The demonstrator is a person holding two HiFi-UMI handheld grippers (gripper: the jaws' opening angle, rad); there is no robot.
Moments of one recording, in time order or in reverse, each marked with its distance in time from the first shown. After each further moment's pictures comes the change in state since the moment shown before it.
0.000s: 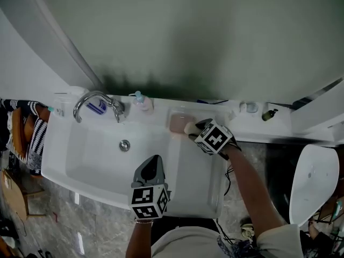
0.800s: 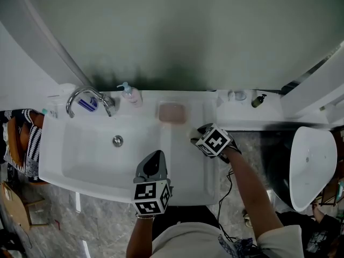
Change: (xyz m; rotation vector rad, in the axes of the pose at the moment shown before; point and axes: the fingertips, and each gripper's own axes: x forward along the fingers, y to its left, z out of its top) left arm -0.020 -0.045 -0.020 0.060 -0.007 -0.099; right arm -0.029 0.041 -0.077 0.109 0.054 -0.044
